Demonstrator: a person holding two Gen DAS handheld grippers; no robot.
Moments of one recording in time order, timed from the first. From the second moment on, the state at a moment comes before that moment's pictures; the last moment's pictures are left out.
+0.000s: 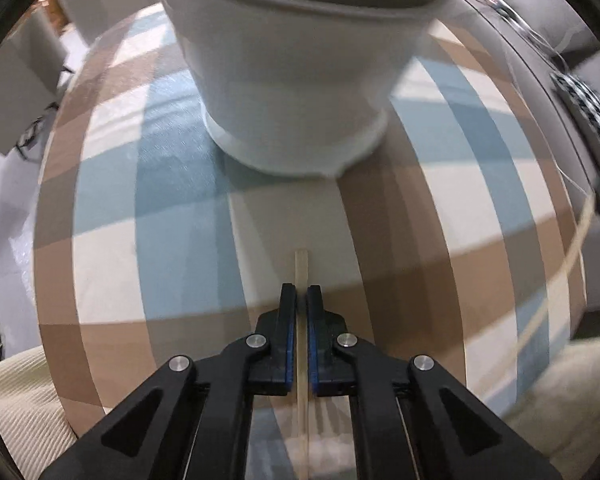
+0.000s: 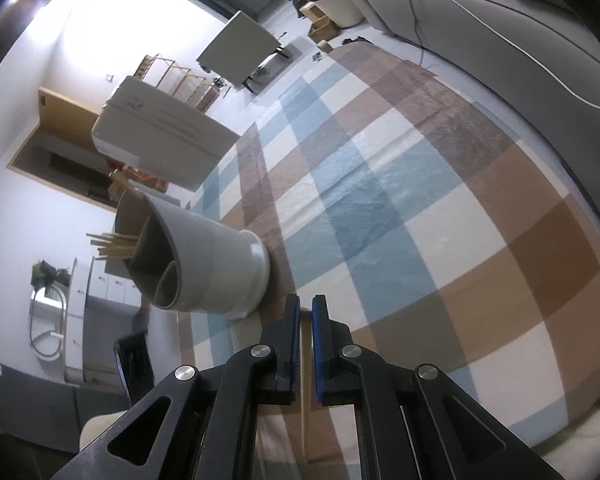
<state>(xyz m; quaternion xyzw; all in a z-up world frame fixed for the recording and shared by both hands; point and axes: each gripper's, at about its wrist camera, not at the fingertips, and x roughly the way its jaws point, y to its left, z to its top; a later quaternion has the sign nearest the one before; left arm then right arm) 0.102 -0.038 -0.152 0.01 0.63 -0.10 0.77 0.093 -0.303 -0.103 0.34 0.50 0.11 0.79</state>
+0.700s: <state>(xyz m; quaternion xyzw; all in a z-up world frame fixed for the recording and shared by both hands) 0.115 -0.052 -0.166 0.08 0.62 -0.10 0.77 0.095 -0.302 -0.104 0.32 0.51 0.10 0.79</state>
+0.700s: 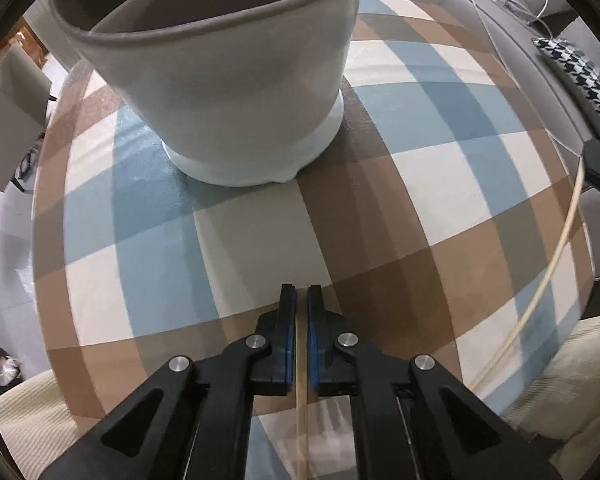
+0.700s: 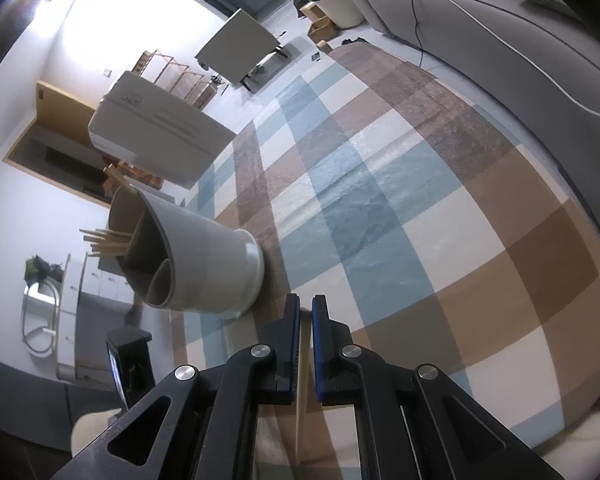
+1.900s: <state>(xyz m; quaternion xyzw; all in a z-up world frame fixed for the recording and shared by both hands) 0.120 0.018 0.062 -0.14 0.31 -0.10 0.94 0.066 -0.226 0.011 0.16 0.34 0.17 0.91</state>
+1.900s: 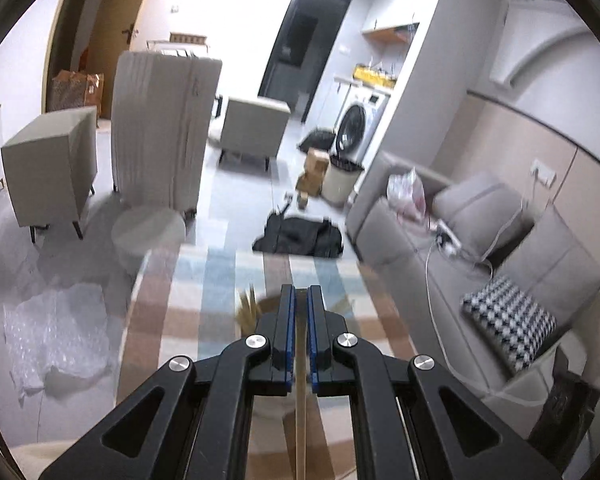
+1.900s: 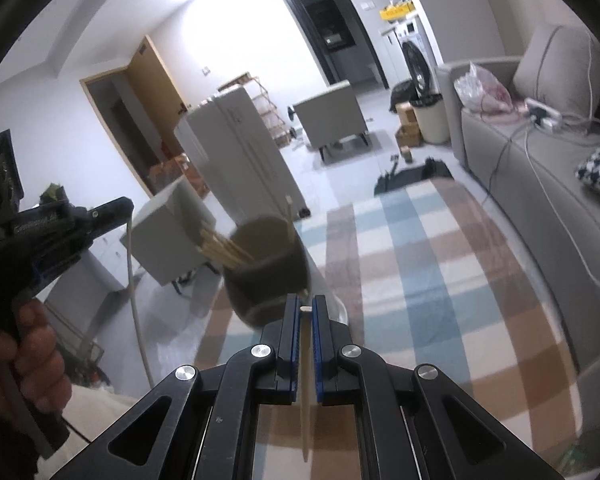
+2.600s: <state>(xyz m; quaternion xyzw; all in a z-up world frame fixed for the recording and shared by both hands) 0.212 0.036 0.065 -0.16 0.16 -0.06 0.97 0.193 -0.174 0.131 0.11 0.23 0.22 0.94</state>
